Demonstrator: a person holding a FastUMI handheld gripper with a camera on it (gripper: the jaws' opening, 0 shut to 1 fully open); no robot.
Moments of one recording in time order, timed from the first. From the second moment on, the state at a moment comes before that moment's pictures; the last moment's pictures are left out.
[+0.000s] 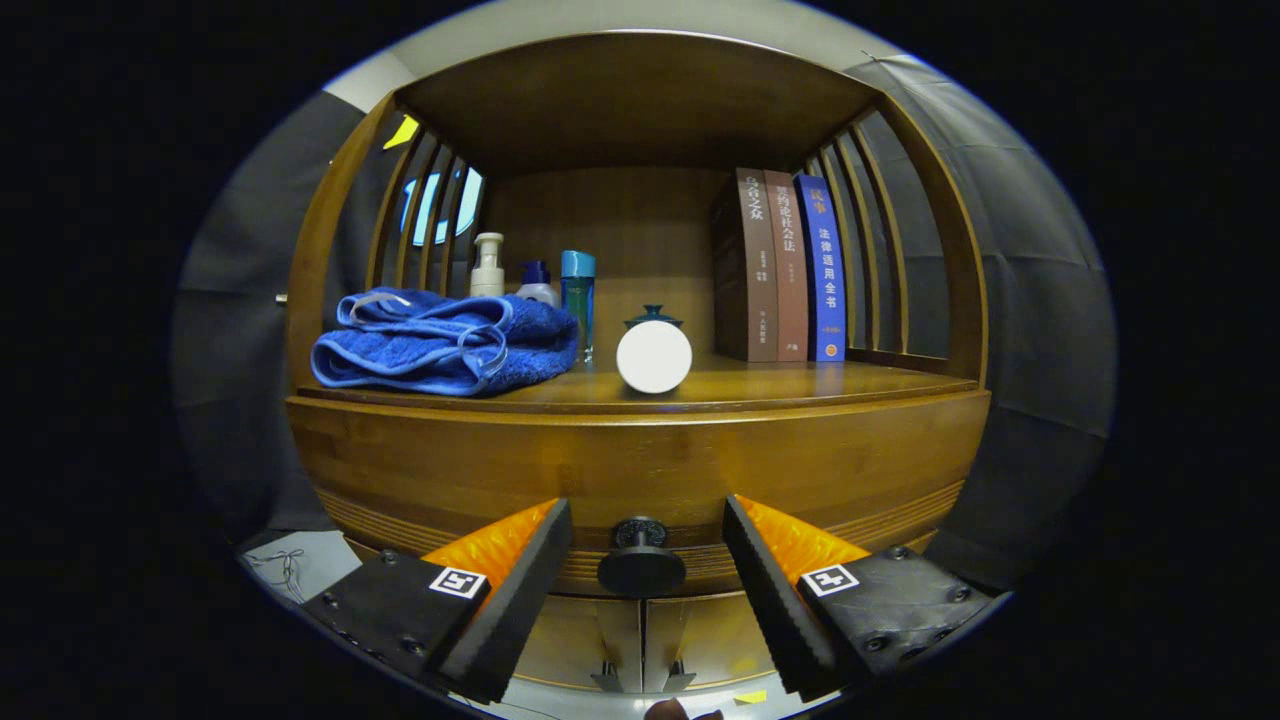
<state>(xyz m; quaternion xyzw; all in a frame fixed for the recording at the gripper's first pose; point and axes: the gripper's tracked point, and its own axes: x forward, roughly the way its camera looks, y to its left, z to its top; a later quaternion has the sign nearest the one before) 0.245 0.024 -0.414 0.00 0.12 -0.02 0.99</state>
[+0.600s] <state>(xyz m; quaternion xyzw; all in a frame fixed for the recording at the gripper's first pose) 0.150 0.036 -0.238 -0.01 0.07 0.02 1.00</state>
